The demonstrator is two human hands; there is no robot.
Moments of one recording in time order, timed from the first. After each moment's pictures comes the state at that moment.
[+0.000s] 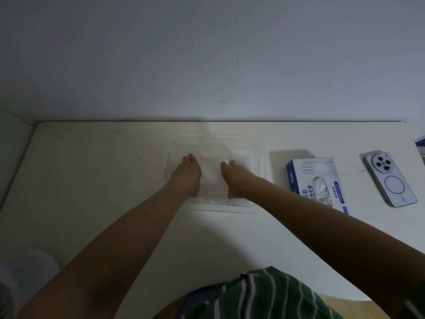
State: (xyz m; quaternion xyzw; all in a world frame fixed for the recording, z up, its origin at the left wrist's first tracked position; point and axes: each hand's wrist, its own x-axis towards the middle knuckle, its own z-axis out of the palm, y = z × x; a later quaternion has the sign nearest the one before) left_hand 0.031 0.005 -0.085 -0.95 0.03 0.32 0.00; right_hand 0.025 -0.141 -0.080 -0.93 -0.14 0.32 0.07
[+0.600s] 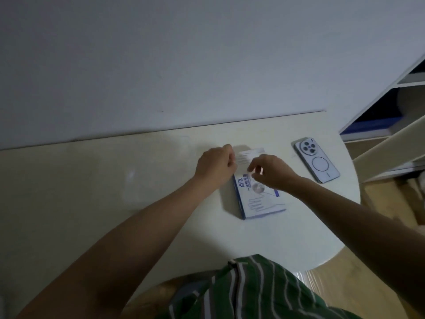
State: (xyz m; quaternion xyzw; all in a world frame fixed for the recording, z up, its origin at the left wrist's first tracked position) left_hand -0.005 -0.191 -0.036 -0.95 0.17 0.09 -0.25; right_hand -0.034 -0.374 -0.055 -0.97 -0.02 0.16 0.19
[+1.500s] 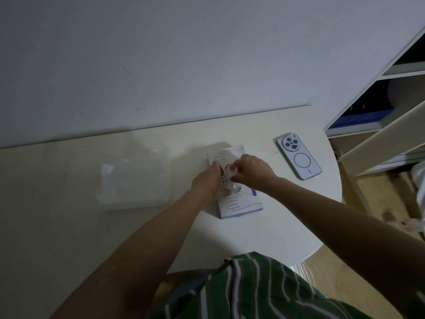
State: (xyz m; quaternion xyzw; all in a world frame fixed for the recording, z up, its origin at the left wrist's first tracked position) left_hand -0.024 -0.244 -0.089 -0.93 0.12 0.28 -0.20; right_hand -0.034 -0.395 -0.076 -0.96 -0.01 0.17 0.20
